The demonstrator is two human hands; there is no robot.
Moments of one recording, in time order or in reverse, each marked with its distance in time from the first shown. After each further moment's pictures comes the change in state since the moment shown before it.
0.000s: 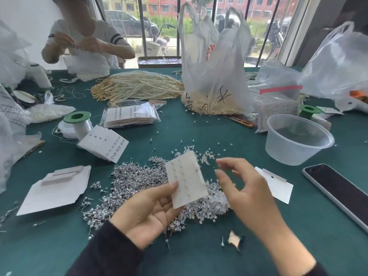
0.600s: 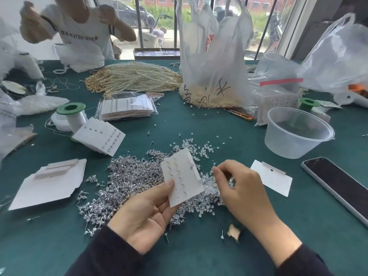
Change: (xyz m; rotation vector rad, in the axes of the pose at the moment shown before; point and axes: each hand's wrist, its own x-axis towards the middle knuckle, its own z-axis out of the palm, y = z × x) left_hand 0.004 -0.013 -0.008 -0.094 0.048 0.041; right_hand 0.003 0.019 0.013 -0.277 0.008 -0.085
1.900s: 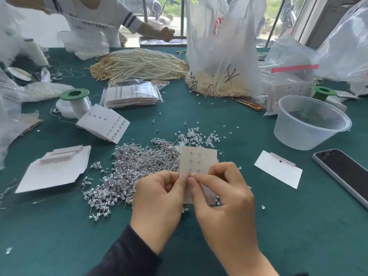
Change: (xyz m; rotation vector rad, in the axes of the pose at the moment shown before) left_hand 0.001 -0.029 0.001 0.733 0.157 0.726; right_hand -0.037 -0.054 0.028 0.144 0.318 -0.012
